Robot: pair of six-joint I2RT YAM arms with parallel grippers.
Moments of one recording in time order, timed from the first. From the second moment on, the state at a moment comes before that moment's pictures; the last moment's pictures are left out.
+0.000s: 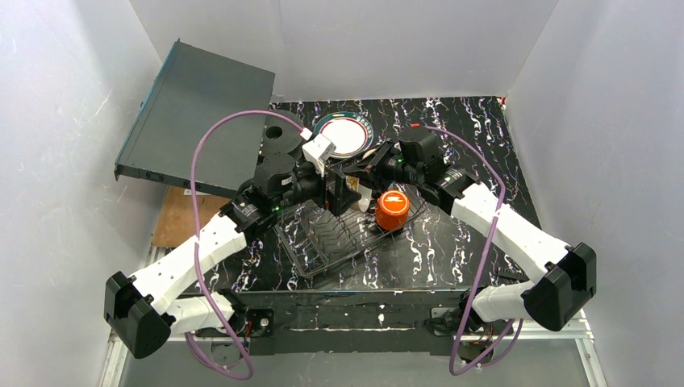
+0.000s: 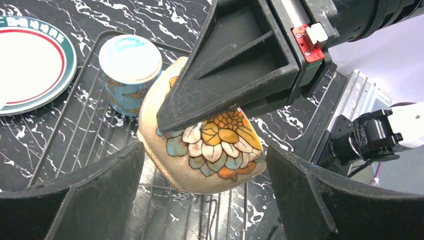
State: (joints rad) left arm -0.72 1.13 0.98 -0.13 0.28 -0.20; right arm 0.70 1.32 1.19 -0.35 -0.25 1.41
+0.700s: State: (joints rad) left arm -0.76 1.16 1.00 -0.14 0.06 -0.39; right arm 0.70 1.32 1.21 -0.34 -0.15 1.49
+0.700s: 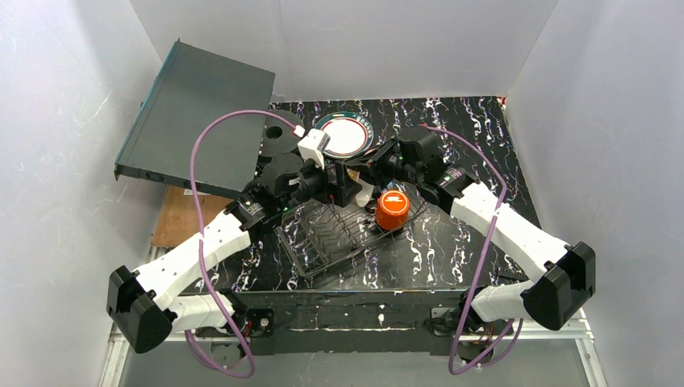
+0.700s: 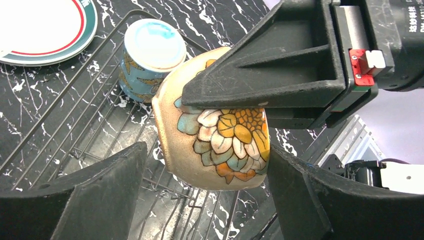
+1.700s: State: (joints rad) left arm -0.77 1.18 1.02 -0.16 0.04 -0.39; right arm 0.70 1.33 1.21 -0.30 -0.15 1.54
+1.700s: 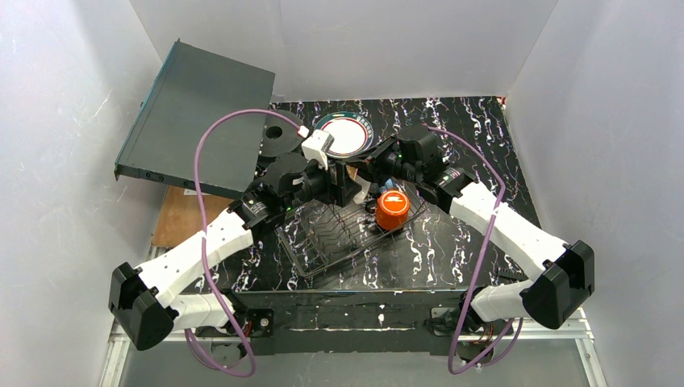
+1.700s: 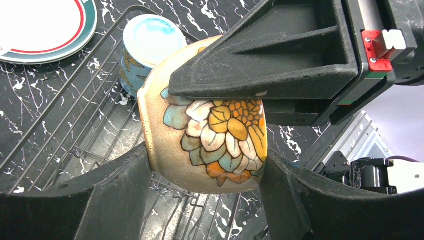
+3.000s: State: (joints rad) left arm -0.77 1.48 1.20 -0.37 -0.11 -0.08; right arm 0.39 0.91 1.17 -0.67 -0.04 0.81
